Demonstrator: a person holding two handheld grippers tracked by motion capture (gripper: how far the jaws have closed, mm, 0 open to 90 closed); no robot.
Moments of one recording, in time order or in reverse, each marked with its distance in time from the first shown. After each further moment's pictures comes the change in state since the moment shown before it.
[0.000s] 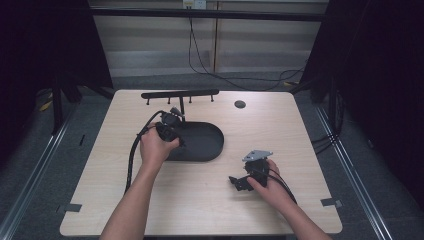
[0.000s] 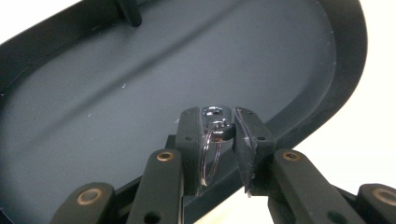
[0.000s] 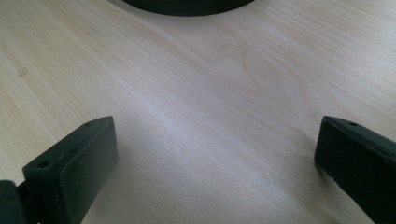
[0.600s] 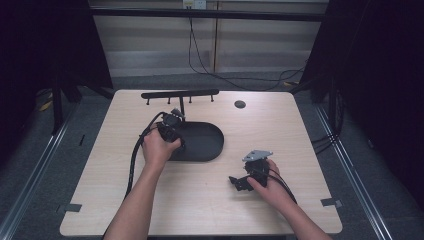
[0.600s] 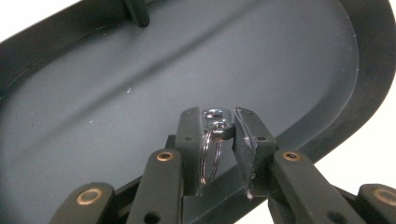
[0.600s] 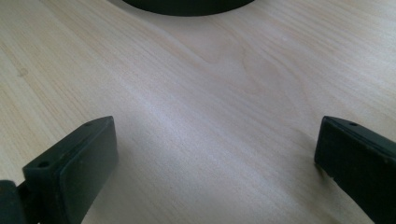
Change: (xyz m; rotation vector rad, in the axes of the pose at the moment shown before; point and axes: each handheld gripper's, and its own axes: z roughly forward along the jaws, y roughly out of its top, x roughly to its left) left arm 0.002 0.000 0.014 -0.009 0.025 -0.015; right arm 0.000 0.000 0.000 0.001 0.000 0.000
